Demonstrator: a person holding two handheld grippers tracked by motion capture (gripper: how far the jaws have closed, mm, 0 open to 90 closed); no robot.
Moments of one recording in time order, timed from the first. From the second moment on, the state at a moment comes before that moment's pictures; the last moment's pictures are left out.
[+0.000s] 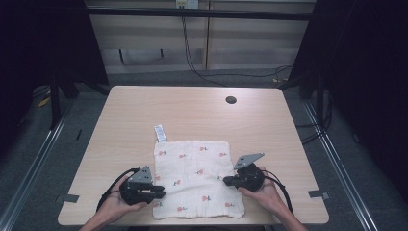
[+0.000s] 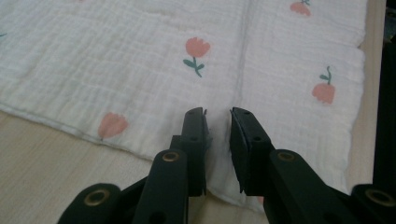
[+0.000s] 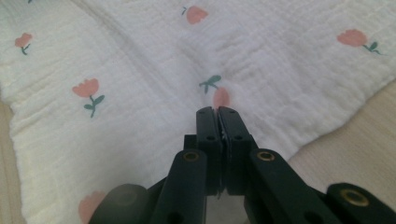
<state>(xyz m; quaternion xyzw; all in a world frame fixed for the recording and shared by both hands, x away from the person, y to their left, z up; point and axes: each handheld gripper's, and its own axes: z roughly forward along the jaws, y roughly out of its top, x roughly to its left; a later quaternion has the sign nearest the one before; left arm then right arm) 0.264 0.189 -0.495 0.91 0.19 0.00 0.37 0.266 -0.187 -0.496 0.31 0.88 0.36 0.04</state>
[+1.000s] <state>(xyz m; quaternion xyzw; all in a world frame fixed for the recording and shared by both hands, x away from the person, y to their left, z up) 0.349 0.194 -0.466 0.86 0.30 0.06 0.41 0.356 -0.202 -0.480 0.38 0.84 0.37 0.14</state>
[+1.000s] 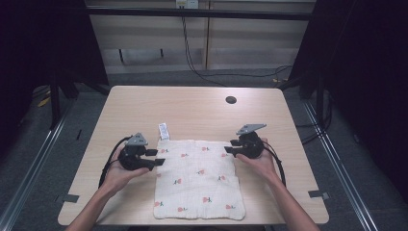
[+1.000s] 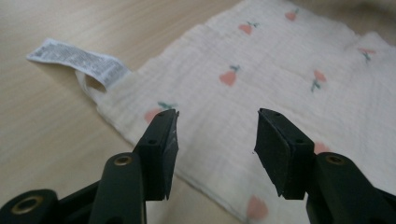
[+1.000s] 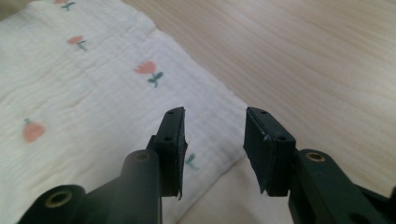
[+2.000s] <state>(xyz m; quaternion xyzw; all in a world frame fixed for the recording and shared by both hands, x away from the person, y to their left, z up) 0.411 0.196 -0.501 0.85 0.36 0.07 0.38 0.381 -0.192 -0.502 0.38 0.84 0.35 0.12</state>
